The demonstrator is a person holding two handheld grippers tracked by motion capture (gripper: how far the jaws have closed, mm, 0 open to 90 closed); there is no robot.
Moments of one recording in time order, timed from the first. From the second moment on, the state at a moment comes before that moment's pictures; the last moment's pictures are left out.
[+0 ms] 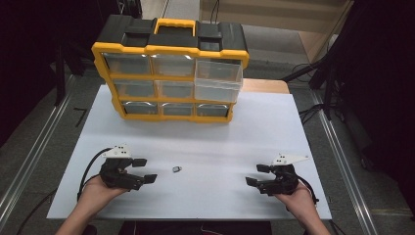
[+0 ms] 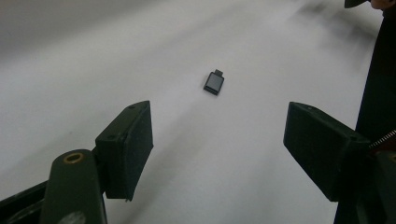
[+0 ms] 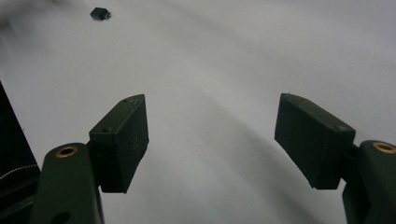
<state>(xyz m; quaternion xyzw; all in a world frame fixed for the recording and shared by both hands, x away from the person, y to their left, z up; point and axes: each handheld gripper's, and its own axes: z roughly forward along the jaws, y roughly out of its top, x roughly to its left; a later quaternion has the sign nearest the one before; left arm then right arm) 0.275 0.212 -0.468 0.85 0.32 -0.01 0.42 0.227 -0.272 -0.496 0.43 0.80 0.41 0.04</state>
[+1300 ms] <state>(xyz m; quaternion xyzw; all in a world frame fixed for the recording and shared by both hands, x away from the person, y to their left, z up) 0.279 0.205 -0.467 0.86 0.32 -0.02 0.40 0.226 -0.266 -0.498 0.42 0.81 0.41 0.04</state>
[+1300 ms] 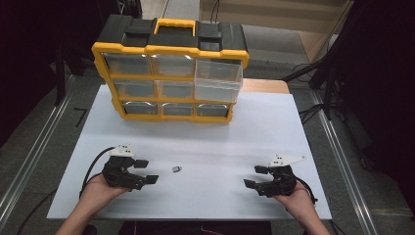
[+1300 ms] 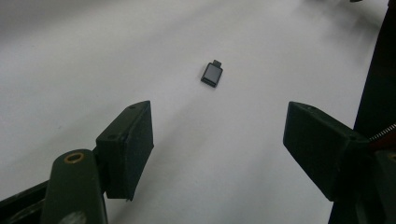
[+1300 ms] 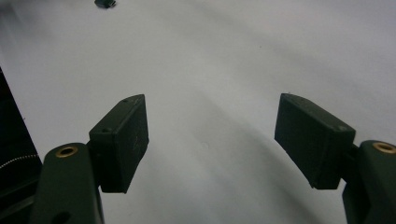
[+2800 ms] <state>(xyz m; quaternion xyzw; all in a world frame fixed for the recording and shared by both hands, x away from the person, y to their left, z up) 0.321 0.139 -0.435 0.89 0.23 -0.03 0.40 0.226 -0.268 -0.498 0.43 0.81 0.40 0.04</state>
